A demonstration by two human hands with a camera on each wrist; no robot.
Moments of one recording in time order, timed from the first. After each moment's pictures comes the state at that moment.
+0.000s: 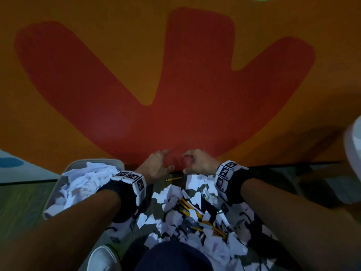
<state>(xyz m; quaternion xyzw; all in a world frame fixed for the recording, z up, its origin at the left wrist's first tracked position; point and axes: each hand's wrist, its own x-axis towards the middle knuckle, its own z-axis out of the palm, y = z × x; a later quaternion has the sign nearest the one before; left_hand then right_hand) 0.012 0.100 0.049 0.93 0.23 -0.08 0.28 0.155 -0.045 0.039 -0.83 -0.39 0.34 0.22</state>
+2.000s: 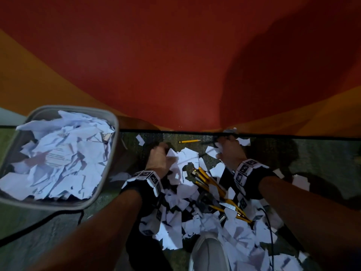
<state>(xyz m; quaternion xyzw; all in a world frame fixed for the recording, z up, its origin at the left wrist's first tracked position) -0.010 0.123 -0.196 0.80 0.45 -0.08 0.38 0.189 -0.044 -0.214 -0.90 -0.34 0.27 0.04</state>
